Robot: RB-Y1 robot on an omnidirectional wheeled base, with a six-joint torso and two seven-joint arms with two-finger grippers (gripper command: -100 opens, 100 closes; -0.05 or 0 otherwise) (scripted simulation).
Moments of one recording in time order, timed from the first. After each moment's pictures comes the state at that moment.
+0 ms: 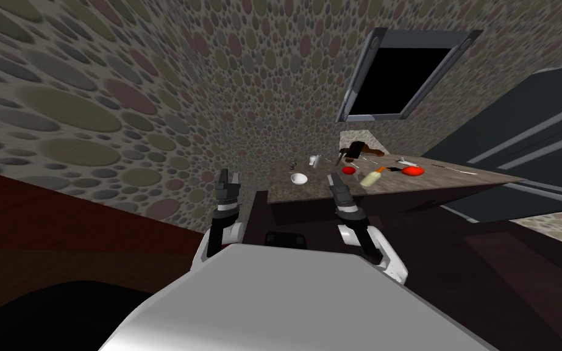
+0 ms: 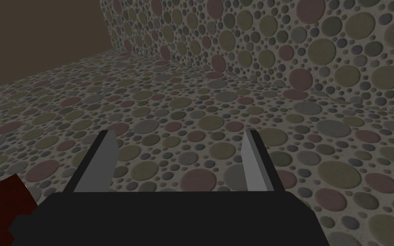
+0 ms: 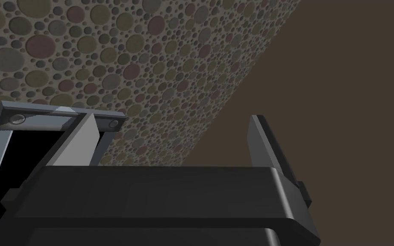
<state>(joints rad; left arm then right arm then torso) 0.52 0.00 0.02 -2.32 -0.12 -0.51 0.06 0.40 -0.26 -0.04 -2.16 0.31 -0.58 -0.05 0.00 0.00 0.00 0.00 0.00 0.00</state>
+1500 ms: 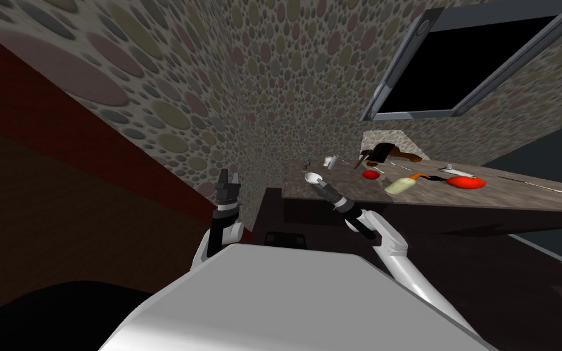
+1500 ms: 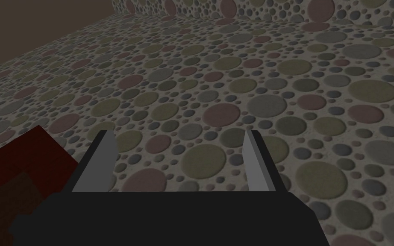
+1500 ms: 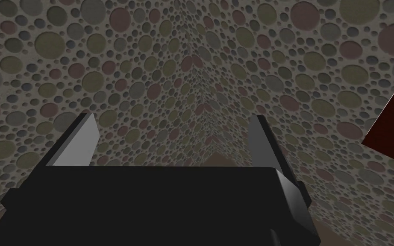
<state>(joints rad) 0.52 0.00 0.03 -2.32 -0.12 -0.51 0.06 0.22 -0.55 -0.04 -1.92 0.74 -0.68 -0.07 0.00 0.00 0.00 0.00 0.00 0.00</state>
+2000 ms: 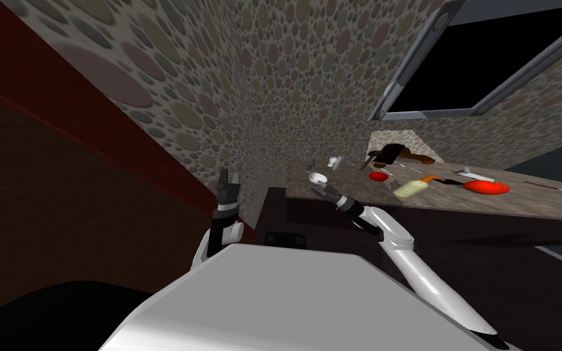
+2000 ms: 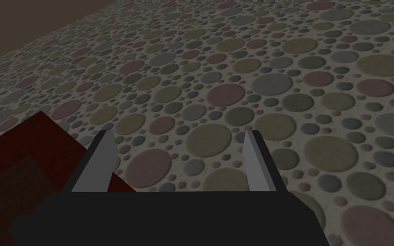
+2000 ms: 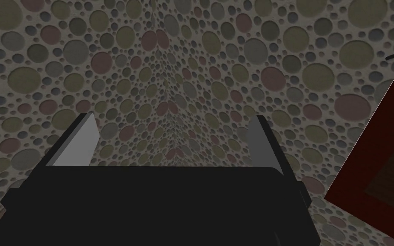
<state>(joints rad) 0.52 0.00 0.03 -2.32 -0.12 -0.51 0.06 0.18 -0.64 -0.05 -1.84 0.88 -0.72 -0.09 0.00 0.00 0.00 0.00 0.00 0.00</state>
